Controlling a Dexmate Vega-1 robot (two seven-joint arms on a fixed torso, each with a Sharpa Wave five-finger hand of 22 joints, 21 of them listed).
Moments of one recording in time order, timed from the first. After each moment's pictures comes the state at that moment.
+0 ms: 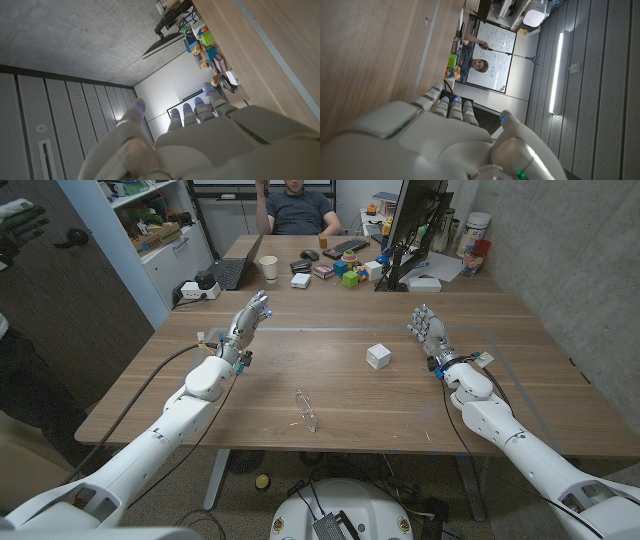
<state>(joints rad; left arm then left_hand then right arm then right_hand) 0.87 0.61 0.37 -1.42 -0.46 -0.36 0.04 0.24 0.04 0.59 -0.07 0.19 -0.04 -0.09 0.20 0.17 -0.04 -0.05 0.22 0.18 -0.03 -0.02 0.21 0.17 -0.01 0.02 0.58 0.17 -0.85 -0.49 -0.37 -1.28 0.66 0.30 0.04 0.05 0.08 0.35 0.14 0.26 0.02 0.03 0.19 0.18 0.02 0.04 0.19 0.18 -0.07 0.00 0.19 0.18 0.07 -0.03 0.22 0.17</state>
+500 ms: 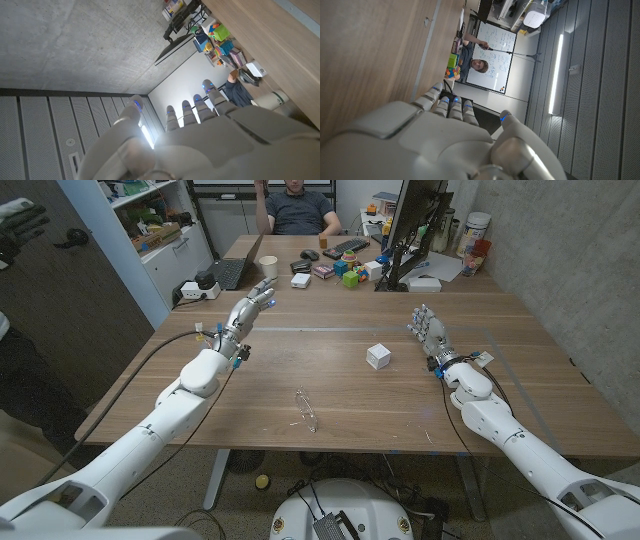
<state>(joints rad) 0.87 0.66 0.37 -1.47 -0.36 -0.41 0.05 0.27 0.04 0.58 -0.11 0.19 0.03 -0.16 0.20 0.17 -0.01 -0.05 0.22 0.18 0.01 -0.02 0.21 0.17 0.03 0.04 0.57 0.17 -0.84 -0.49 -0.38 -1.27 0.65 0.31 0.04 0.05 0.08 0.35 0.14 0.26 0.02 0.03 0.19 0.18 0.02 0.04 0.19 0.18 -0.07 0.00 0.19 0.18 0.07 -0.03 0.22 0.17</state>
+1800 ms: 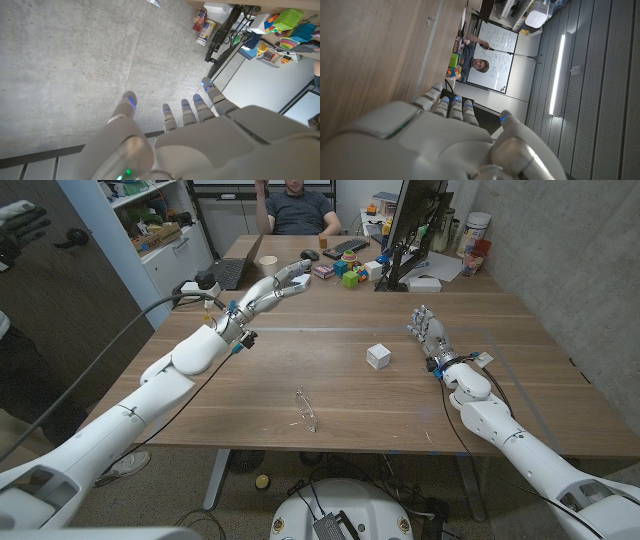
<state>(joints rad) 0.82 0.79 0.39 -1.64 -0.11 -0.54 -0.08 0.31 -0.01 0.54 -0.15 0.20 0.09 -0.22 0.20 0.17 0.02 -0.07 0.22 0.18 0.02 -0.03 0.20 0.17 0.06 0.04 0.55 0.17 -0.84 -0.49 -0.38 -1.27 0.64 0.31 0.02 0.05 0.08 0.35 0.14 0.26 0.03 0.04 0.19 0.18 0.03 0.05 0.19 0.18 -0.06 0.00 0.19 0.18 0.07 -0.03 0.21 0.17</state>
